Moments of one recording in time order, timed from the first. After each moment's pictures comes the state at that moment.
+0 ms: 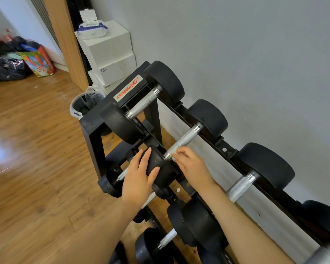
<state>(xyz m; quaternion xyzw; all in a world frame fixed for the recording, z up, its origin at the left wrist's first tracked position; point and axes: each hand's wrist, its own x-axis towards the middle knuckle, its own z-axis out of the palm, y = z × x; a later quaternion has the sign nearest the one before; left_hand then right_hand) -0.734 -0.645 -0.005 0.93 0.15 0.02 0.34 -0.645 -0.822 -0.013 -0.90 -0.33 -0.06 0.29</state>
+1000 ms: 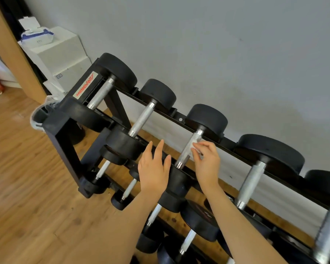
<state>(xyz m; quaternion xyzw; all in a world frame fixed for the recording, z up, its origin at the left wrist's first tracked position) -0.788 -0.778 0.025 0.95 0.05 0.00 0.31 -0.770 -0.931 0.018 -0.89 0.06 -0.19 0.40</state>
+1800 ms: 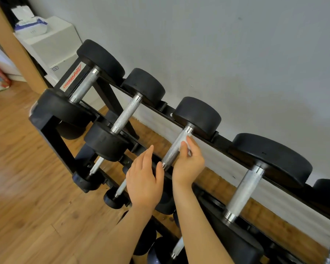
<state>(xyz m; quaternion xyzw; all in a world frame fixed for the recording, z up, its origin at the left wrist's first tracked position) -0.802 -0.822 0.004 0.94 0.10 0.09 0.30 -0.749 -0.909 -0.007 -0.71 0.24 -0.27 0.60</state>
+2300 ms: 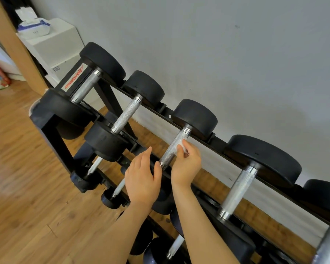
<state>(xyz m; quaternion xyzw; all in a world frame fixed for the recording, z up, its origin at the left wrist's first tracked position) -0.803 -0.823 0.004 0.94 0.11 0.09 0.30 -0.755 -0.913 -0.001 -0.76 0.23 -0.22 0.57</state>
